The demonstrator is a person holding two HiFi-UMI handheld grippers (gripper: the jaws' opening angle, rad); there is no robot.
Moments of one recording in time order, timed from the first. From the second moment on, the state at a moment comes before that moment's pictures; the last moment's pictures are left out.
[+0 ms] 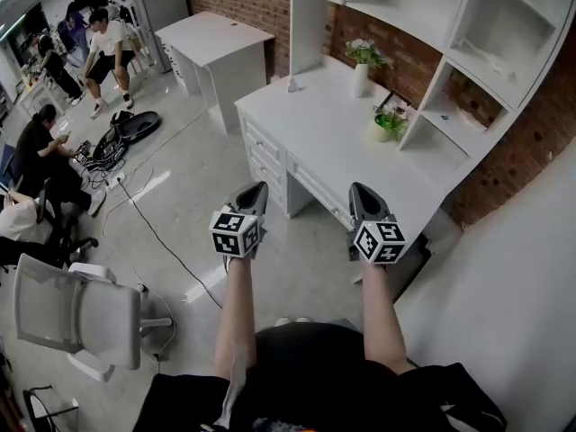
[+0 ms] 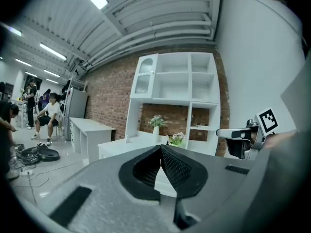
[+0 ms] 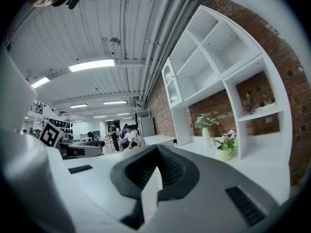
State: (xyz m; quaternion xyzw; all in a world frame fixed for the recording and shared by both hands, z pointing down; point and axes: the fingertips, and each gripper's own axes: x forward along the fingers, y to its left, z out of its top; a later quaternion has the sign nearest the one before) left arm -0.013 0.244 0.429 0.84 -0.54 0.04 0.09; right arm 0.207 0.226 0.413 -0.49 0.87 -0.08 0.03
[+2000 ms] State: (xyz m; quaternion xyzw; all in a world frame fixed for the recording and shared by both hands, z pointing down) left arm -0.080 0.220 0.455 0.84 -0.54 0.03 0.09; right arm 0.155 0.184 0.427 -0.49 0.87 -0.09 0.06
